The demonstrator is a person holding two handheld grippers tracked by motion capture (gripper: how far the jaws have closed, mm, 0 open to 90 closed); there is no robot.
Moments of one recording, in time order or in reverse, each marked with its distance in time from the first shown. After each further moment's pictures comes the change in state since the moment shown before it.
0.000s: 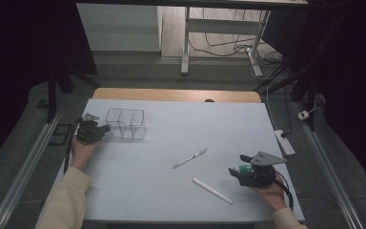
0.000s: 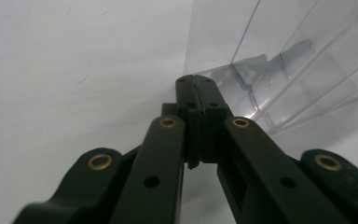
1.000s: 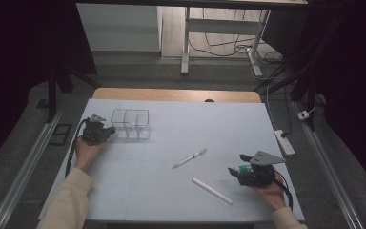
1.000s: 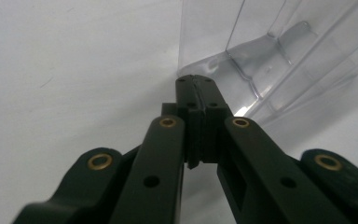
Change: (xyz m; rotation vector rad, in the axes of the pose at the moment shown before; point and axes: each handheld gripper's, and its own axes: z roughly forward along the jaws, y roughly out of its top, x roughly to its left) left arm -0.018 0.004 0.005 0.043 -0.016 0.050; right arm 0.000 0.002 0.001 0.000 -0.002 -0.011
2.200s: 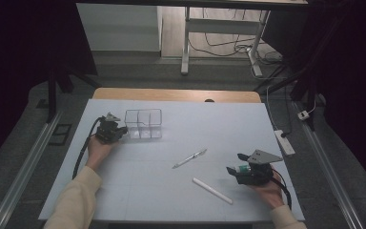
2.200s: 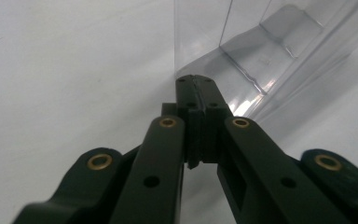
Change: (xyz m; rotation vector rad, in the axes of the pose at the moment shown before) left arm -0.037 0.020 0.017 0.028 -0.033 0.085; right arm 0.000 0.003 0.006 0.004 0.012 -0.006
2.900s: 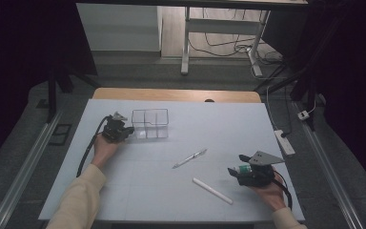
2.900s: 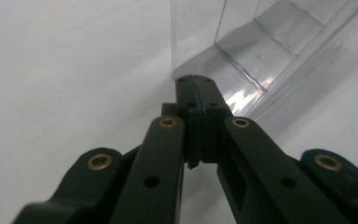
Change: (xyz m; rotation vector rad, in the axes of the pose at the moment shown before) left arm -0.014 0.011 0.009 0.022 -0.040 0.031; right arm 0.002 -0.002 -0.005 0.009 -0.013 0.006
